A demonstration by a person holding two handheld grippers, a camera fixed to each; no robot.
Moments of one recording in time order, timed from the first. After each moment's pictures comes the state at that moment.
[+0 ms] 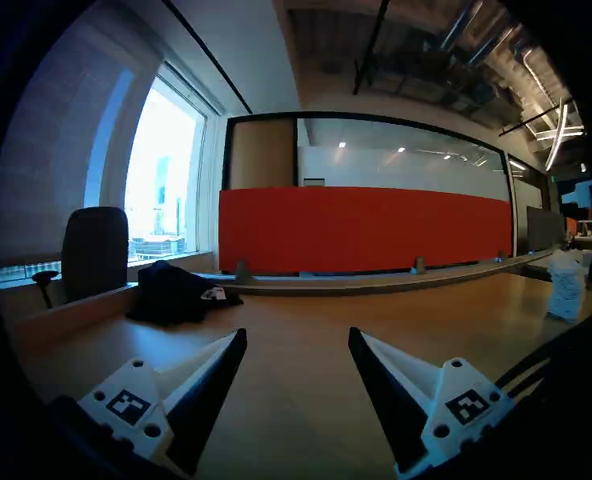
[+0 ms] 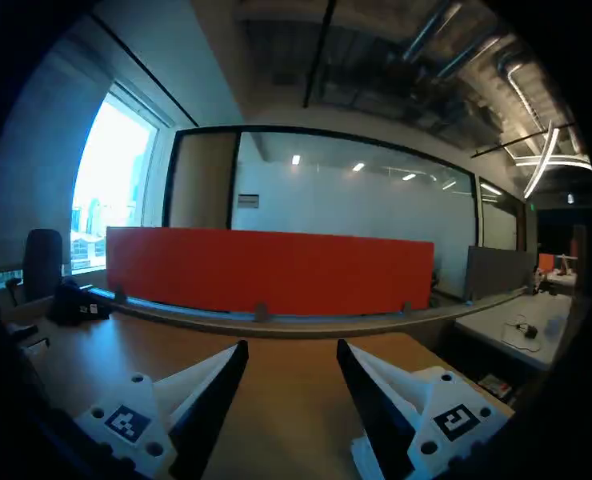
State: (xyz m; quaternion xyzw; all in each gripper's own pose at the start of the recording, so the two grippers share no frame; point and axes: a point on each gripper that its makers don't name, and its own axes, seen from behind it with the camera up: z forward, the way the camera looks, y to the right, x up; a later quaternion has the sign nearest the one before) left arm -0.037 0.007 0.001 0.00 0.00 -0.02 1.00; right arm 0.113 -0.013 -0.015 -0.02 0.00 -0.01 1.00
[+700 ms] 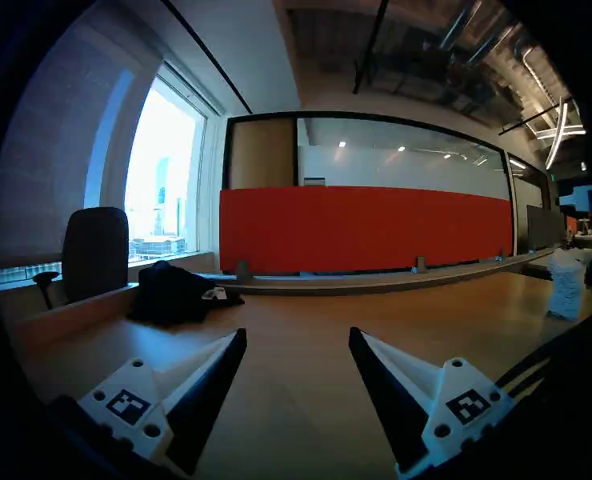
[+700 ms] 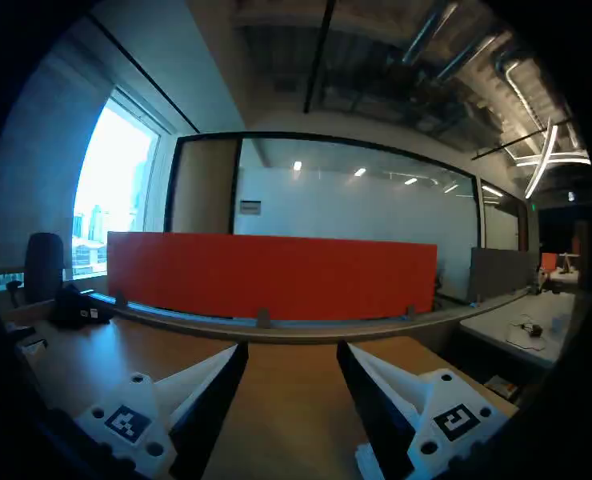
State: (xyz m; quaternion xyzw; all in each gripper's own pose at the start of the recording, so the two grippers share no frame) left arm -0.037 0.007 0.001 0.00 0.00 -0.02 1.00; right arm 0.108 -0.013 -0.002 -0.02 0.02 -0.01 1.00
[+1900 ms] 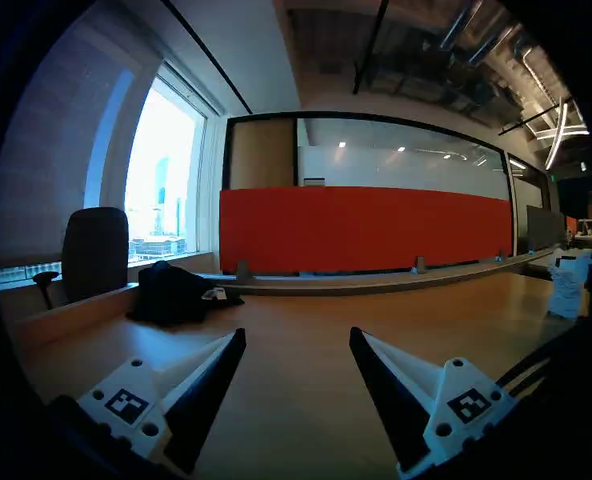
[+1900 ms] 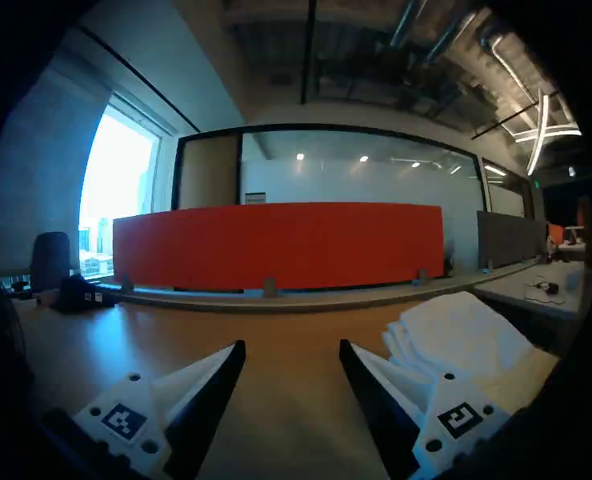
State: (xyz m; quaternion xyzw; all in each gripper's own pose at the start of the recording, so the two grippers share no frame) left arm -0.038 0.006 0.000 0.00 0.00 -0.02 1.00; right arm -0.011 -0.002 0.004 0.00 0.01 0.03 1.00
